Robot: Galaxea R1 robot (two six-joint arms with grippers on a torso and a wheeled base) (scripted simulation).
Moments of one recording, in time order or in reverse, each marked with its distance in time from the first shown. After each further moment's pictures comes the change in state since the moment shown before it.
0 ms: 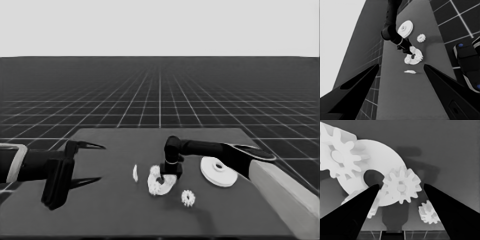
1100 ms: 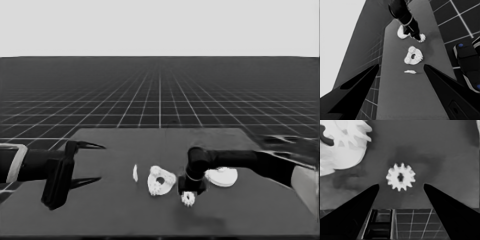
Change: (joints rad) left arm 0.000 0.000 0.000 0.000 0.000 0.000; right arm -0.019 -0.316 0.546 -0.034 -0.075 0.216
